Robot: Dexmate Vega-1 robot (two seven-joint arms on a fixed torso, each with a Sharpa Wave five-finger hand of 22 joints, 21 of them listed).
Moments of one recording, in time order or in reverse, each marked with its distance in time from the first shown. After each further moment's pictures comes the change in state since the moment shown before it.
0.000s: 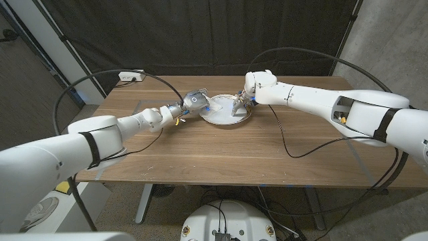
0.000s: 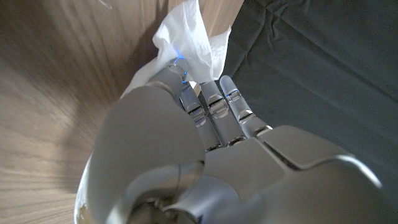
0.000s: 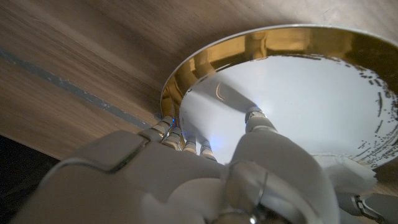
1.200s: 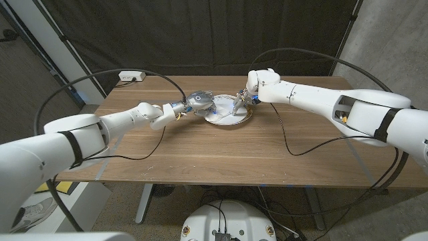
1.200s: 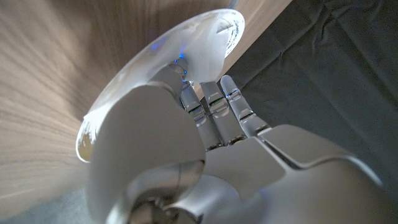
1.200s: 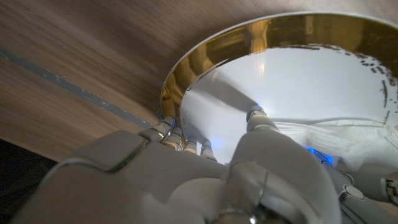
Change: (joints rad) left arm 0.017 0.140 -0.088 -0.279 -0.160 -0.289 -0.220; left_hand 0.002 0.002 -0.011 0.003 0.000 0.004 0.003 -0.015 0.000 0.012 -0.001 -0.016 0.008 0.006 -0.001 -0.011 0.000 -0.011 0.000 0.004 0.000; right arm -0.002 -0.005 0.025 0.039 -0.001 0.064 0.007; right_hand -0.004 0.004 -0.010 -0.001 0.005 0.000 0.000 -0.001 0.001 0.000 0.000 0.000 0.002 0.000 0.000 0.000 0.000 -0.003 0.002 -0.002 0.000
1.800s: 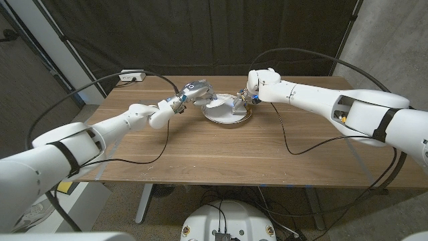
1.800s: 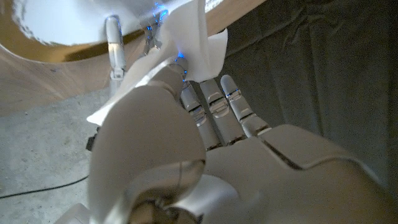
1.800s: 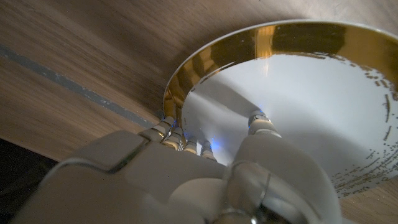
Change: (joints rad) left arm 0.125 0.039 -0.268 -0.107 -0.229 -0.133 -0.066; left_hand 0.004 0.004 -0.004 -0.004 0.000 0.001 0.002 -0.006 0.000 0.002 -0.002 -0.008 0.002 0.006 0.000 -0.003 0.005 0.000 0.000 0.004 0.000; right arm -0.004 0.009 0.011 0.025 -0.008 0.016 0.001; right_hand 0.000 0.000 -0.003 0.003 0.000 -0.007 0.000 -0.001 0.000 -0.002 -0.002 -0.001 -0.001 0.000 0.000 0.000 0.000 -0.001 0.000 0.000 0.000
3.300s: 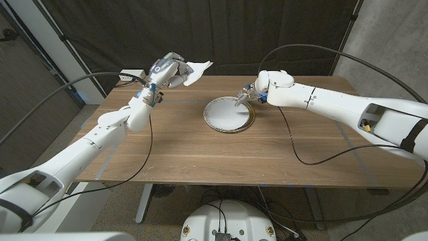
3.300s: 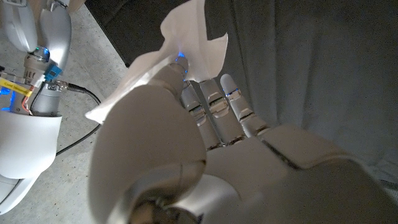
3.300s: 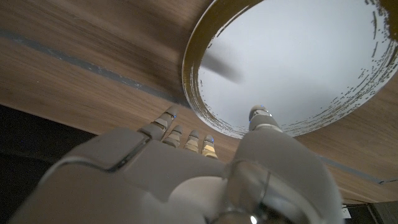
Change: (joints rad) left arm 0.447 0.200 -0.559 -0.590 0.010 0.210 -0.018; left_hand 0.015 -0.004 -0.003 -0.003 0.000 0.004 0.014 -0.015 0.002 0.006 0.003 -0.012 0.019 0.007 -0.003 -0.015 0.000 0.008 0.000 0.011 0.000; right arm -0.094 -0.226 0.120 -0.465 -0.003 -0.268 -0.216; right_hand -0.016 -0.016 -0.012 0.012 0.003 0.009 -0.009 0.009 0.002 0.004 0.000 0.006 0.001 0.004 0.000 0.000 -0.001 0.019 -0.003 0.014 0.007
